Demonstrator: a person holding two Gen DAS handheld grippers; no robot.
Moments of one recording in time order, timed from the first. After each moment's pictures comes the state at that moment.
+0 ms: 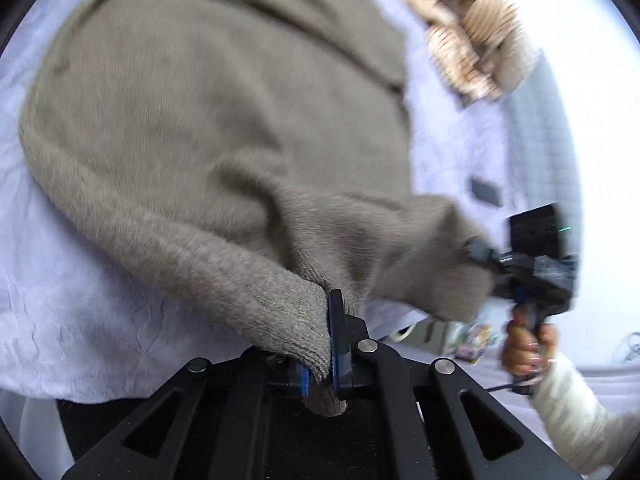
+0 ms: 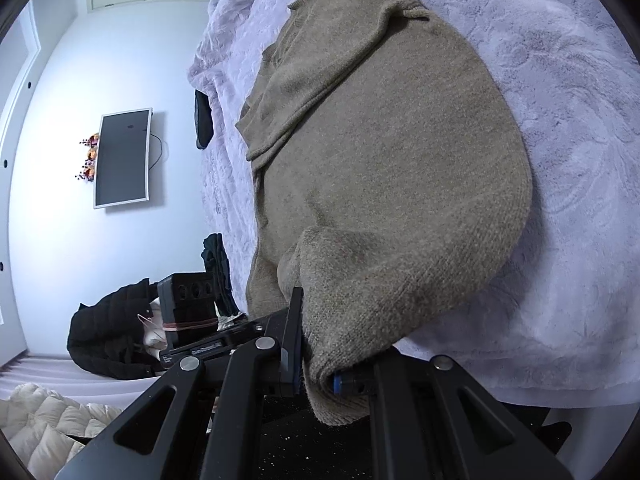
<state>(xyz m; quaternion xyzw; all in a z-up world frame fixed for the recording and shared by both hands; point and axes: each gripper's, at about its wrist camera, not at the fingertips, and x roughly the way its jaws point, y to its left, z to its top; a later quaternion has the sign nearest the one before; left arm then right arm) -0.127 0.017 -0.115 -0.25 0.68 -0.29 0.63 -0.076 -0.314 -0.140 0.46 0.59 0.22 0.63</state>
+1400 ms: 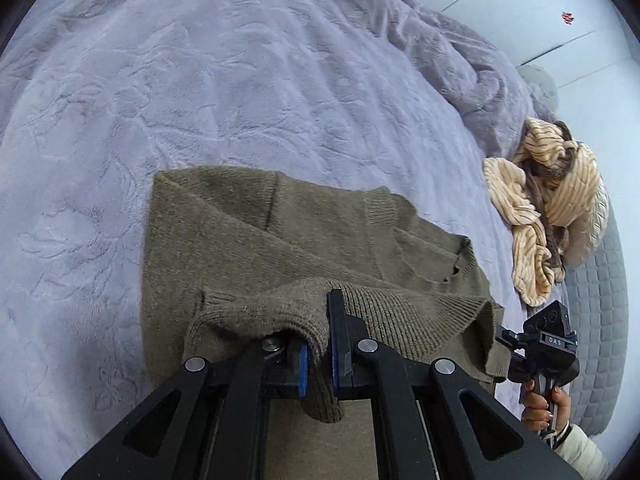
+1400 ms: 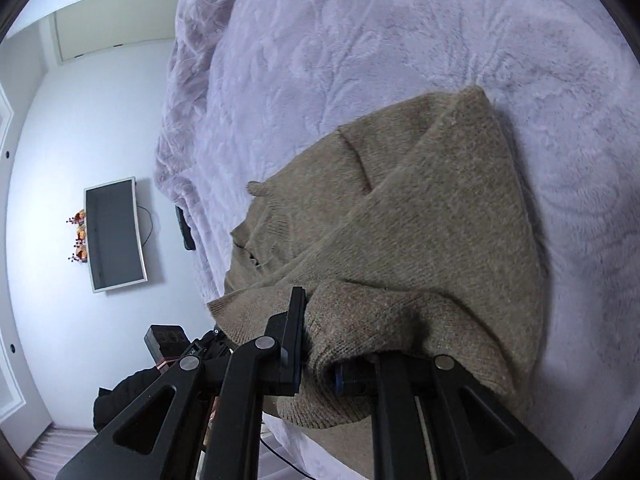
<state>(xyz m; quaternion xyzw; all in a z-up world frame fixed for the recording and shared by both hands) 0.182 0.083 -0.173 -0.26 0.58 -0.12 0.76 0.222 -0.360 -0.228 0.51 0.58 0.18 0.61</state>
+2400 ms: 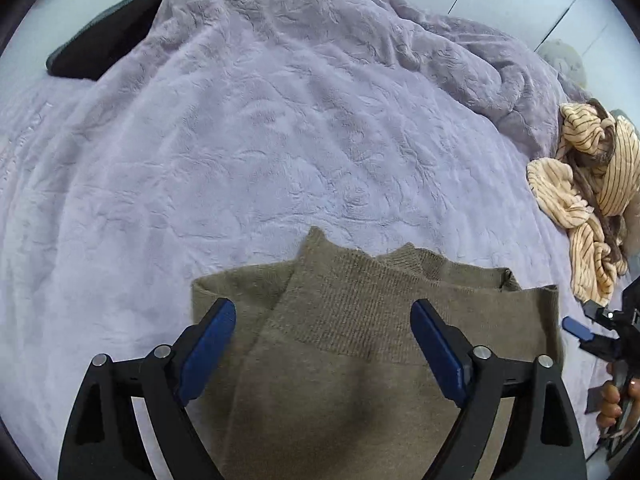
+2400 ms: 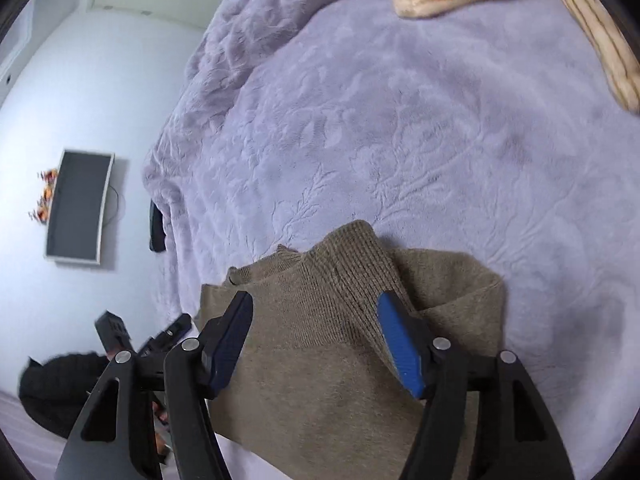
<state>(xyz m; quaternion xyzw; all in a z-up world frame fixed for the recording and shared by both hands) 0.205 0.066 -0.128 -0.12 0.55 -0.03 0.82 0.255 -0.359 -0.146 0.35 0.56 0.16 0.74</state>
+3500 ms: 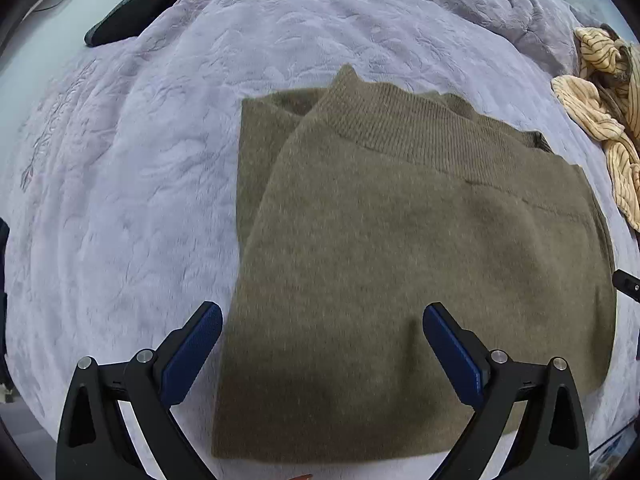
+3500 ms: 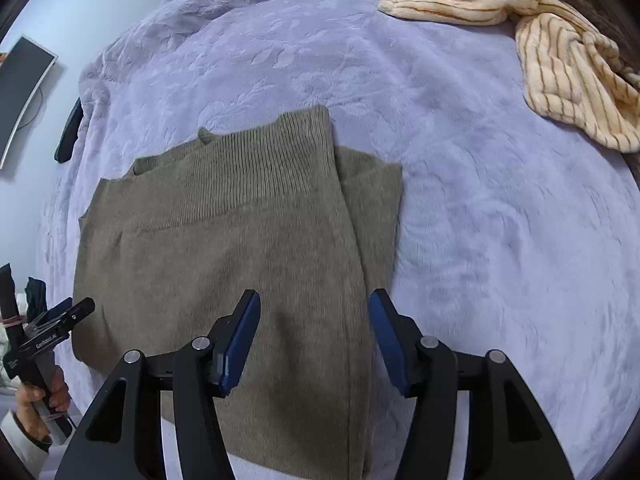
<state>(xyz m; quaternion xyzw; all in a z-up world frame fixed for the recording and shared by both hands) 0.091 0.041 -0.155 -0.05 0.61 0.02 0.79 0.161 -0.338 -0.140 0.13 0.62 0.06 0.77</state>
